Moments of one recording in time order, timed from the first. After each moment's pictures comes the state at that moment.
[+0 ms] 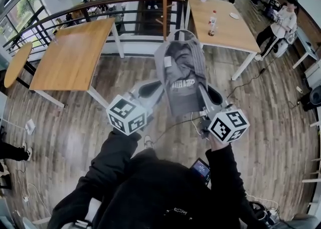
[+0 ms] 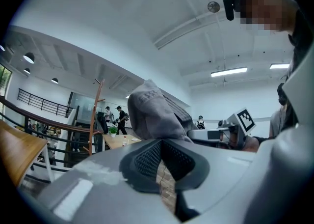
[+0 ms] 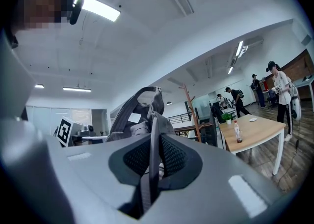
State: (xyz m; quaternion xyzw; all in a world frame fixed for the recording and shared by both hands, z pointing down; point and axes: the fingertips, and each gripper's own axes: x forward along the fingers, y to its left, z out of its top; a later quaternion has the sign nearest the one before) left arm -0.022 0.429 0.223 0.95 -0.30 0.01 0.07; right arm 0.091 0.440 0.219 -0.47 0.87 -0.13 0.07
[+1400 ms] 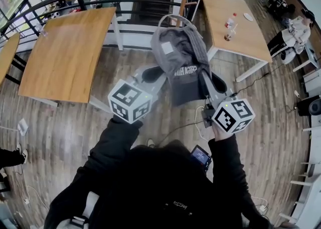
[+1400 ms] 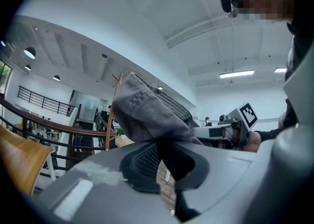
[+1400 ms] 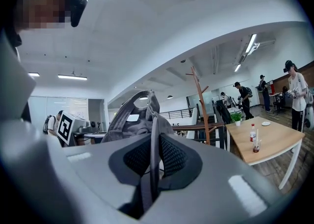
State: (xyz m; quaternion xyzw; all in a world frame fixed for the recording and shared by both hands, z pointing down) left arm -0.151 0.167 0.234 0.95 -0.31 0.01 0.07; right arm -0.050 0.180 0.223 -0.47 0.88 -0.11 0.01
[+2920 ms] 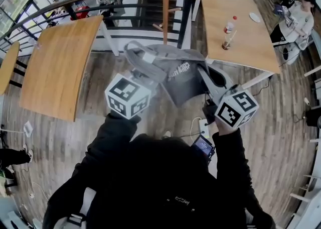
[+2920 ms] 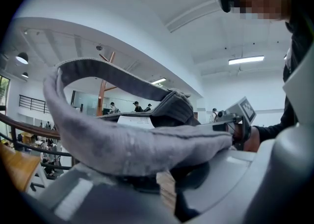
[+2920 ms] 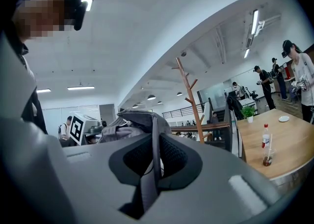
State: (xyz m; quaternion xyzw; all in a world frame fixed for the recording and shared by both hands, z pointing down) left arm 0.028 -0.028 0.236 0.94 -0.33 0.06 0.06; right arm 0.111 -0.014 0.225 -0.38 0.91 -0.15 0.03
